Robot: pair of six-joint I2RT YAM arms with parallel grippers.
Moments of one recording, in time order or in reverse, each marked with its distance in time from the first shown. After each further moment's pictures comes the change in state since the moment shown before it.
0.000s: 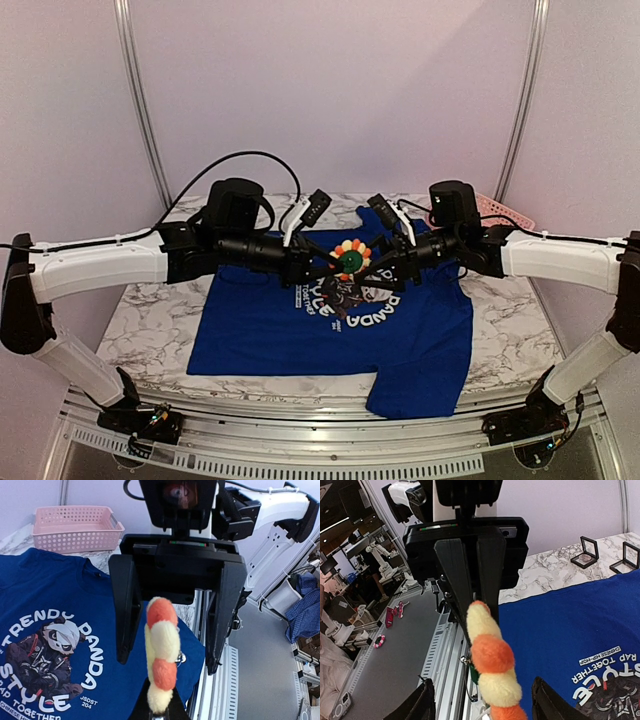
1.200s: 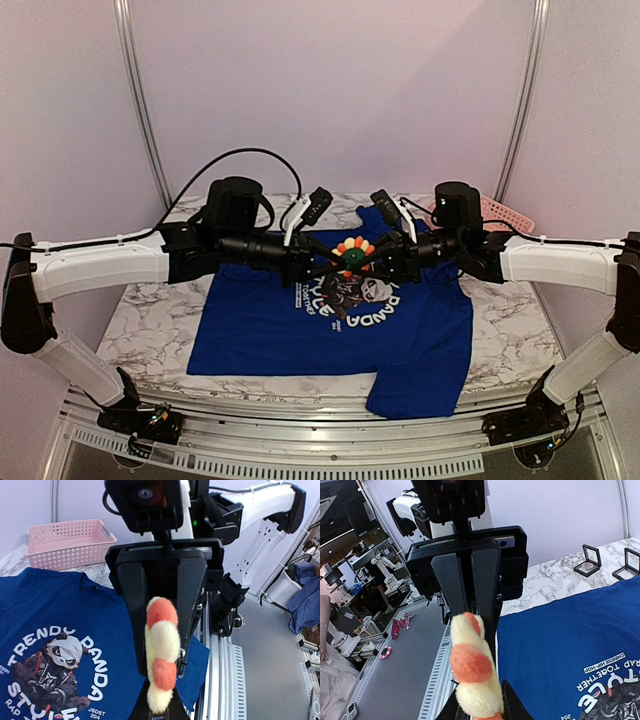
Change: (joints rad) left arm 0.002 0.010 -0.002 0.053 0.034 0.072; right arm -0.006 0.002 -0.049 0.180 -0.006 0.141
